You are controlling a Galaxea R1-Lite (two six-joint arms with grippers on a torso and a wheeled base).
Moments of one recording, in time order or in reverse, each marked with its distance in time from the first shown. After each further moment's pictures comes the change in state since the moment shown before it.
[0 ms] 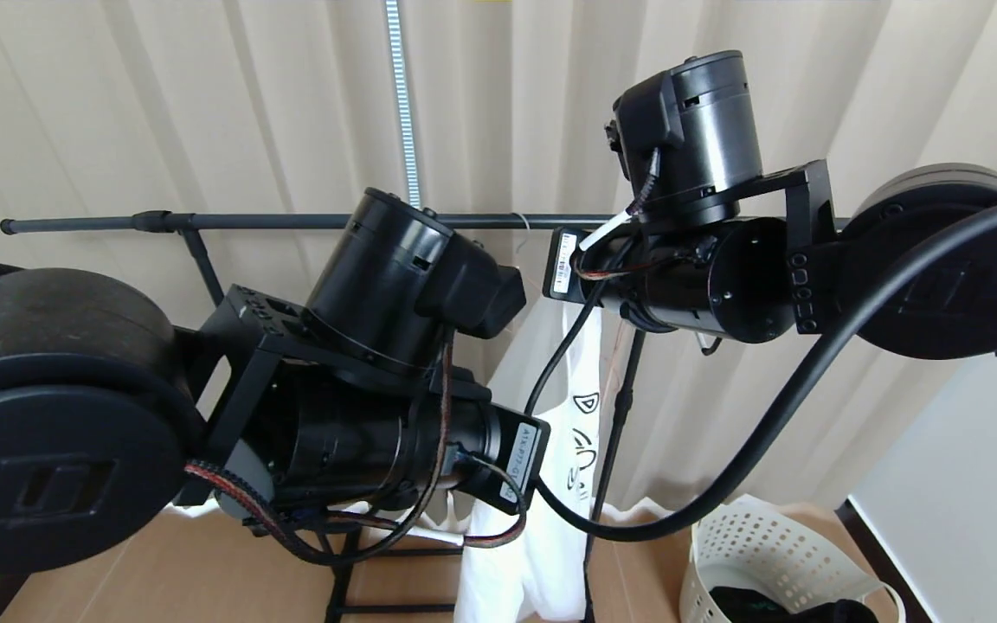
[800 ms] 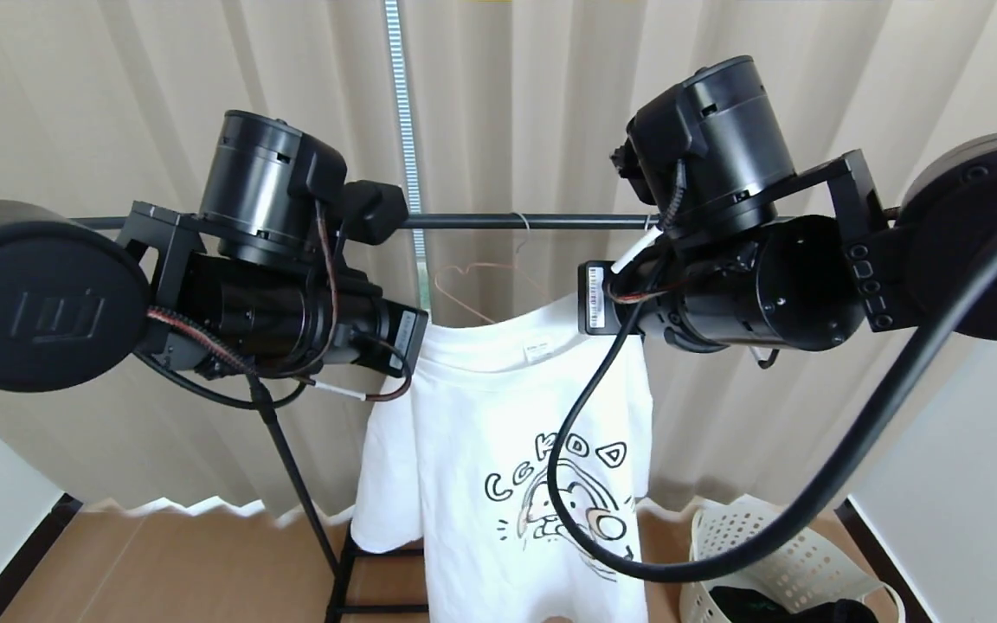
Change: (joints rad) left arm 0.312 -0.002 -0.046 -0.052 0.004 0.256; right arm -0.004 -0.040 -0.009 0.215 -0.021 -0.072
